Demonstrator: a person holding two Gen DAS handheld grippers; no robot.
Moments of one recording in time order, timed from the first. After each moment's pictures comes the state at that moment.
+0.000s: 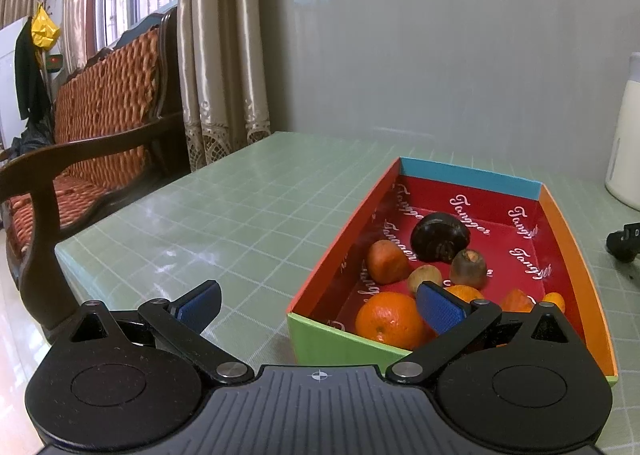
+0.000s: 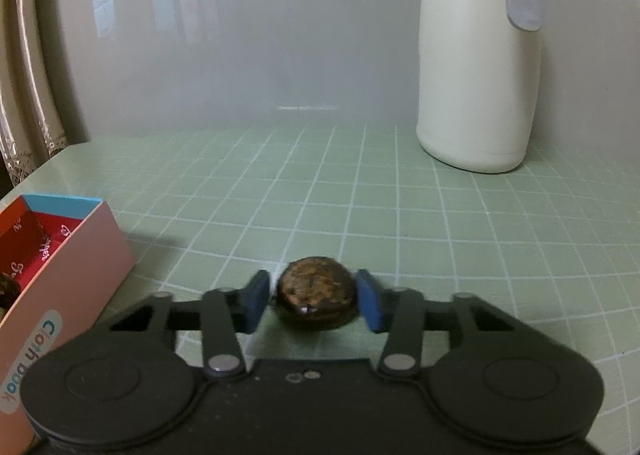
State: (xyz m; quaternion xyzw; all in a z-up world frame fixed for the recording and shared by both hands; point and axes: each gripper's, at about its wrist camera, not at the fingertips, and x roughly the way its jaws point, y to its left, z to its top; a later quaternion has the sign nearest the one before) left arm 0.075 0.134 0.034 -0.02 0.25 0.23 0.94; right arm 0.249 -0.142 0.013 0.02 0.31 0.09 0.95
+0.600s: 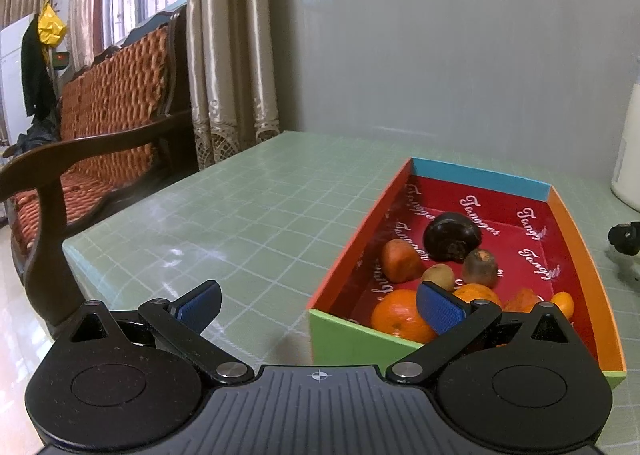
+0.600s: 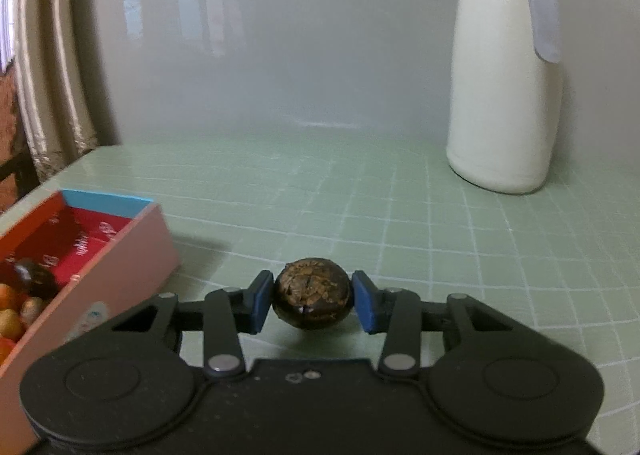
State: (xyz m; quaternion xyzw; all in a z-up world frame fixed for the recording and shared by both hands) left arm 0.069 0.141 0.035 -0.03 0.25 0.24 0.94; right arm 0.225 -0.123 0.025 0.00 0.27 0.13 0.95
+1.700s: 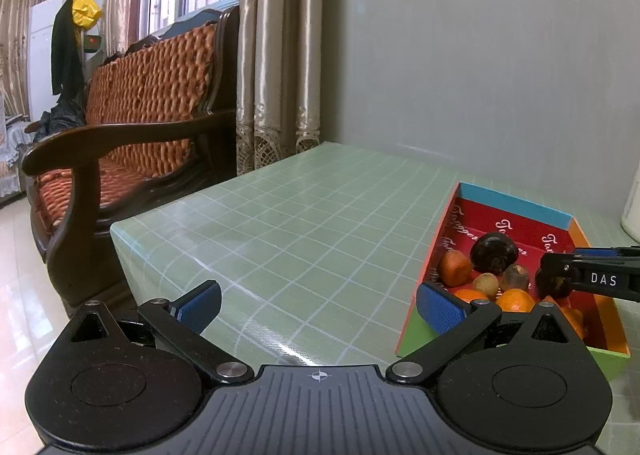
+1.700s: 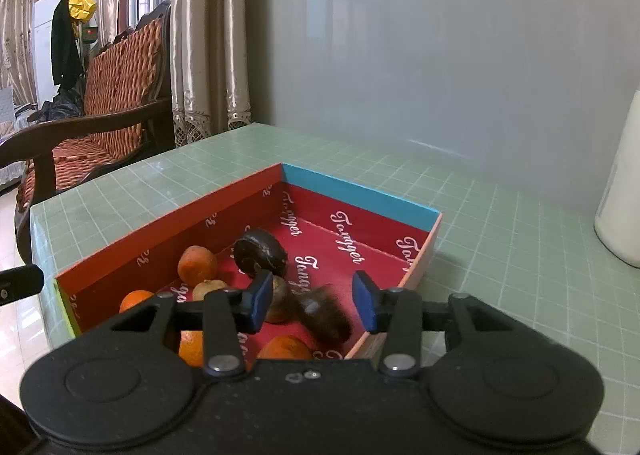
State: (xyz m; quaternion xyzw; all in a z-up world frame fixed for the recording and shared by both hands) left arm 0.016 0.183 0.046 -0.07 0.22 0.26 0.94; right arm 0.159 -0.003 0.046 -0.08 0.25 0.28 0.92
